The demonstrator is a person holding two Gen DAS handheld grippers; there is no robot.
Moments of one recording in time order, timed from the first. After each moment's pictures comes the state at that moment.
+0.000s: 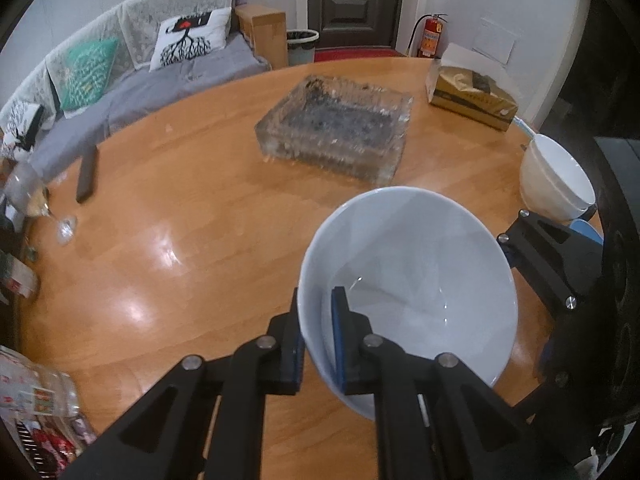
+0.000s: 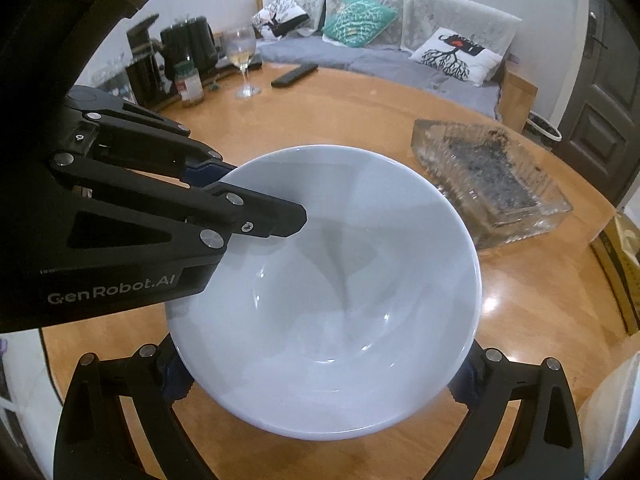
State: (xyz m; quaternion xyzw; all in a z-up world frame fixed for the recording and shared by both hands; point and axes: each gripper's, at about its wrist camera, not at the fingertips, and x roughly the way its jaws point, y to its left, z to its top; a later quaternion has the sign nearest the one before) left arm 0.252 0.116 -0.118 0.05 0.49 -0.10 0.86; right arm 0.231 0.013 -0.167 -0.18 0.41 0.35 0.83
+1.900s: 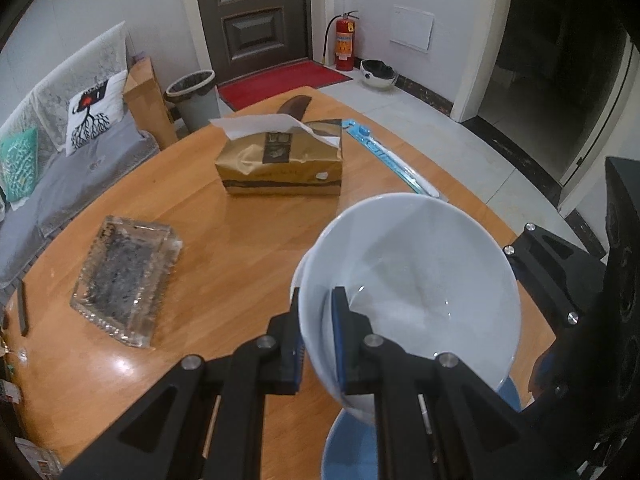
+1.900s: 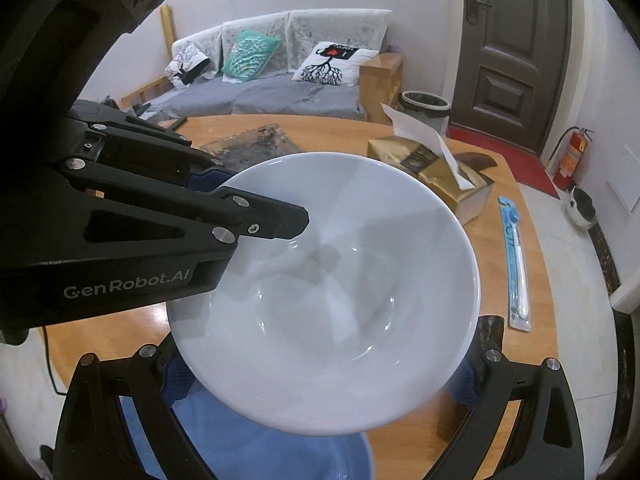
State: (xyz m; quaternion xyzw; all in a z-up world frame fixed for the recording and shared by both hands) left arm 0.313 -0.173 -0.058 0.11 0.48 -0.19 0.85; right arm 0.248 -0.267 -0.100 -0.10 0.40 0.23 0.88
